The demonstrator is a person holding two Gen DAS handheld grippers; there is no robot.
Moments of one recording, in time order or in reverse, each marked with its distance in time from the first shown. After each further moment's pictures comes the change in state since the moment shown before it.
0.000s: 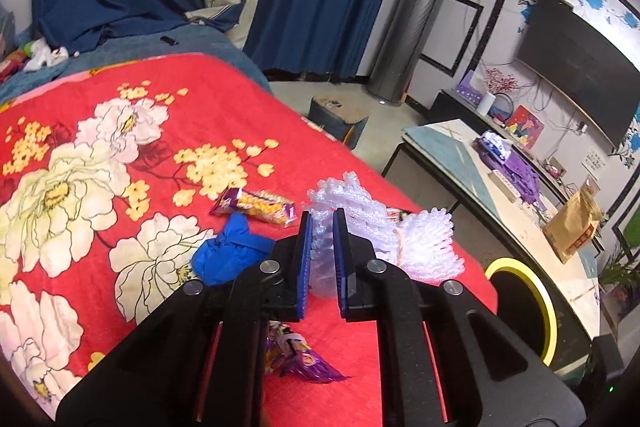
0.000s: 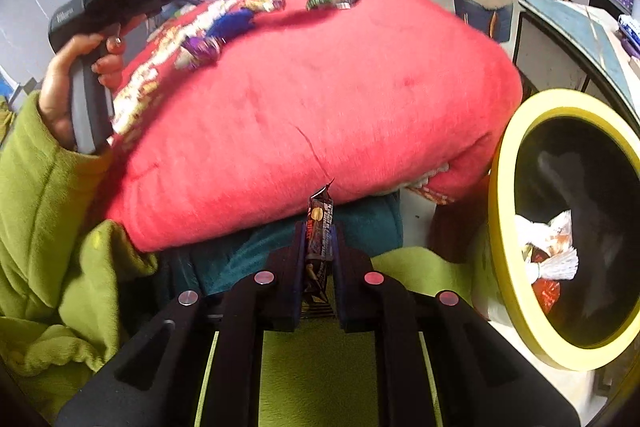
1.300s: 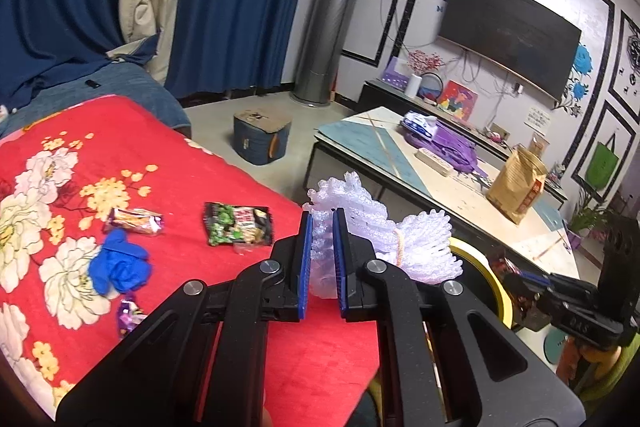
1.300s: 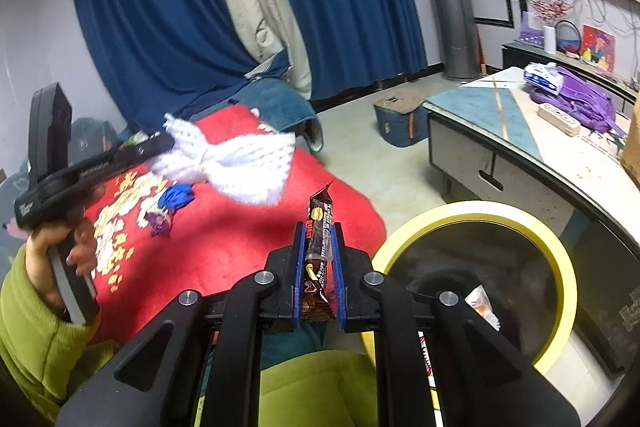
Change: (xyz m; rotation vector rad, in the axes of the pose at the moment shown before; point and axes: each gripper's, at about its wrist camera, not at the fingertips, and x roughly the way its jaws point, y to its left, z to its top) left arm -0.018 -0.112 -0.023 0.194 -0.027 -0.201; right arm -0.123 -0.054 0.022 0.146 -0.461 -0.199
